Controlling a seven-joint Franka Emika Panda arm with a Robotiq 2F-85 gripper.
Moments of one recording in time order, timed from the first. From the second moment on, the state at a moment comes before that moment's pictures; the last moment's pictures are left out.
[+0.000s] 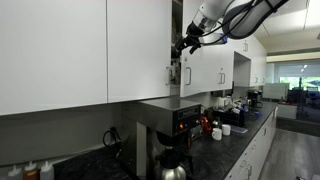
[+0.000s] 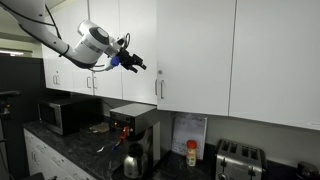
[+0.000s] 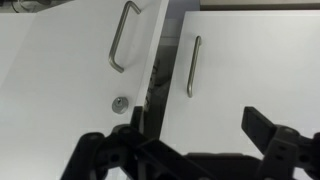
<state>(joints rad) -0.15 -0.31 0.17 -2.31 -0.82 2.90 0.73</state>
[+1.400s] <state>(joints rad) 0.05 -0.35 0.12 -2.31 -0.13 2.28 0.22</state>
